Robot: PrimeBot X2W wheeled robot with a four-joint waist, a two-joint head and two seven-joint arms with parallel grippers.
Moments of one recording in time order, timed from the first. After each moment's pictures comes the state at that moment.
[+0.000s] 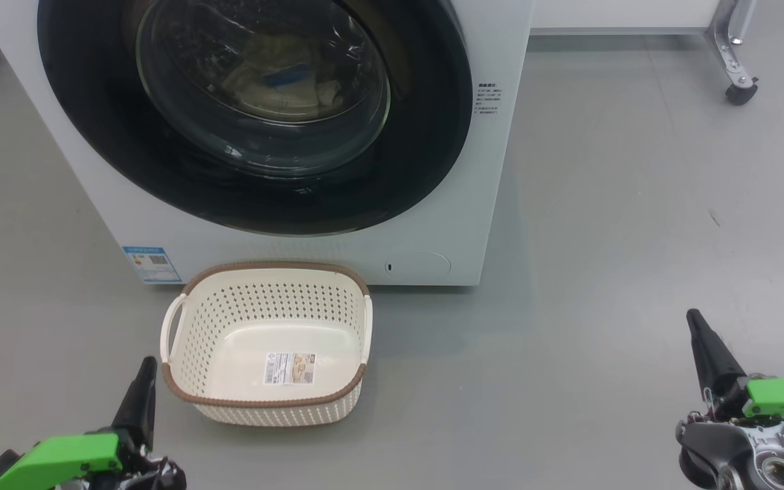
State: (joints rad) left arm -0.08 0.04 0.08 0.28 -1.60 -0.13 0.11; right arm -0.05 -0.04 -0.13 0.28 1.60 0.13 0.11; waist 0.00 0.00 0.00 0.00
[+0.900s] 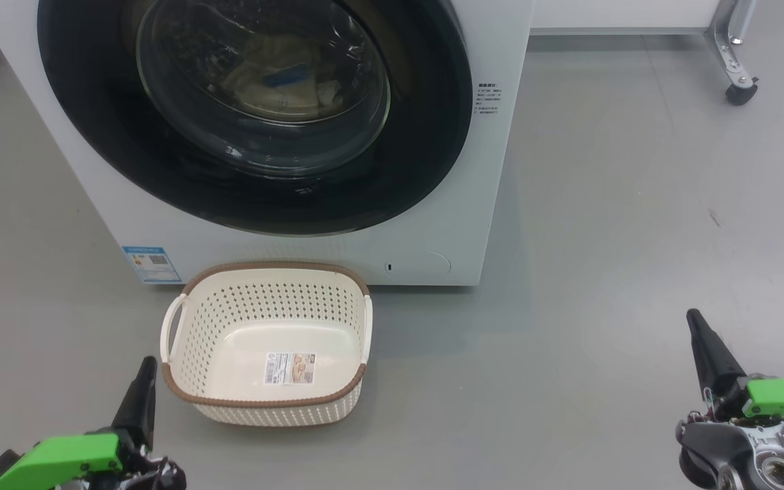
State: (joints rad) left arm -0.08 0.04 0.08 0.28 -1.60 -0.13 0.11; right arm -0.05 -0.04 -0.13 0.28 1.60 0.13 0.11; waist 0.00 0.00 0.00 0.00
